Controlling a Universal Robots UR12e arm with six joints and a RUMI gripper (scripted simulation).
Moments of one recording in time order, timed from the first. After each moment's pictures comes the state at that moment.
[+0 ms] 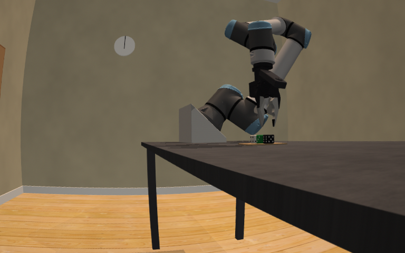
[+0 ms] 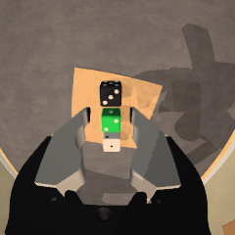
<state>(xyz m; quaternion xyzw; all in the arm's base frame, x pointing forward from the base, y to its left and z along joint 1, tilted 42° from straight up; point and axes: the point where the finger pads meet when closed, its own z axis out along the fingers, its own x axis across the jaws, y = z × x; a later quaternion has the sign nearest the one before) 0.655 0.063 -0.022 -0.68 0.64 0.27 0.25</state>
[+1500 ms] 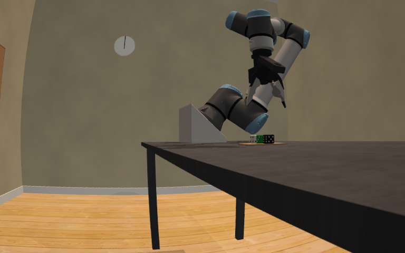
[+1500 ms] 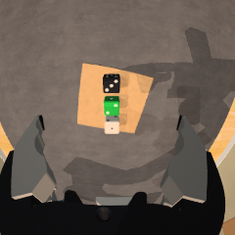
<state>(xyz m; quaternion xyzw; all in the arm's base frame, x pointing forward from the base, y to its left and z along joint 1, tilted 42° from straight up) 0.657 0.028 0.016 -0.68 0.64 0.27 0.25</state>
